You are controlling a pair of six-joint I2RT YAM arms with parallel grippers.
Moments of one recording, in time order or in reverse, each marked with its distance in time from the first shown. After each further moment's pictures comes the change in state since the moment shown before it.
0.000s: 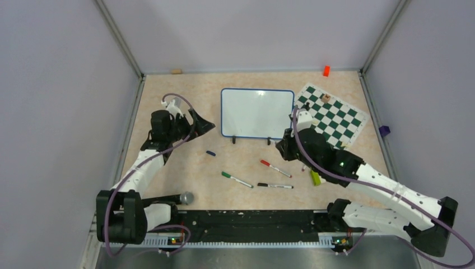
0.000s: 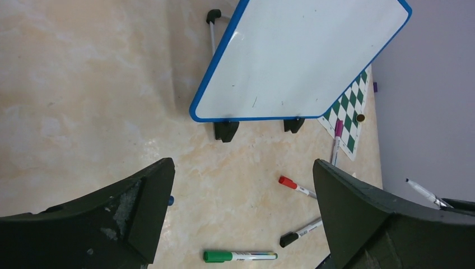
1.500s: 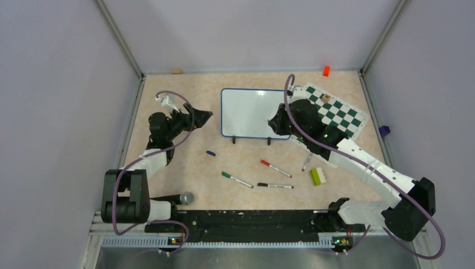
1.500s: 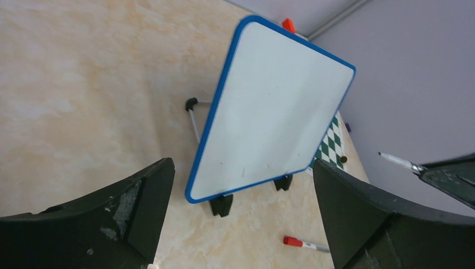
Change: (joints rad) left arm 0.041 0.187 -0.103 0.634 0.129 -0.086; right arm -0.237 0.321 0.181 0.134 -0.226 0.027
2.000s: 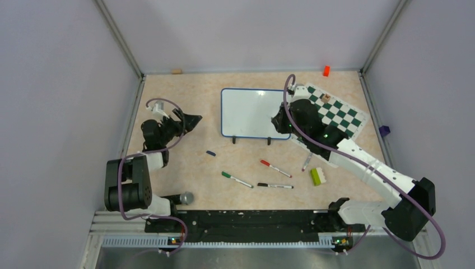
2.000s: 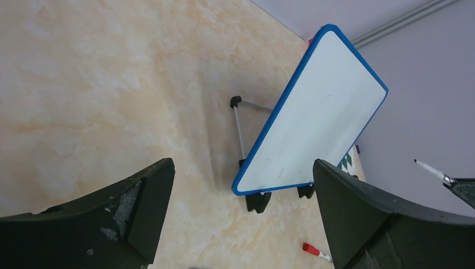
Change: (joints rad) left arm 0.154 0.111 -0.086 0.146 0.000 -0.059; right arm 0.000 -0.008 0.000 0.005 0.092 -0.034
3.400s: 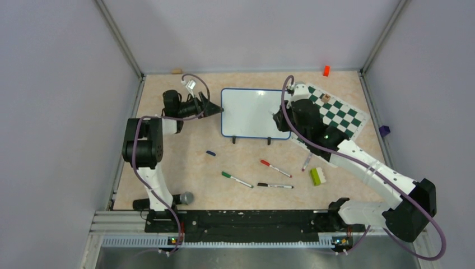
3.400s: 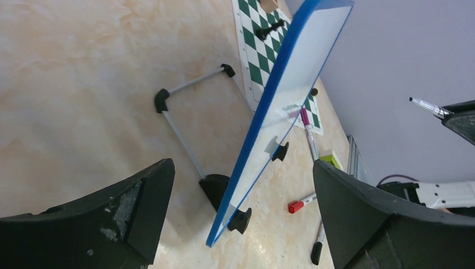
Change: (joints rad) left arm -0.138 0.504 0.545 -0.132 0.413 0.098; right arm 0.000 -0.011 -0.015 0.064 0.033 -0.101
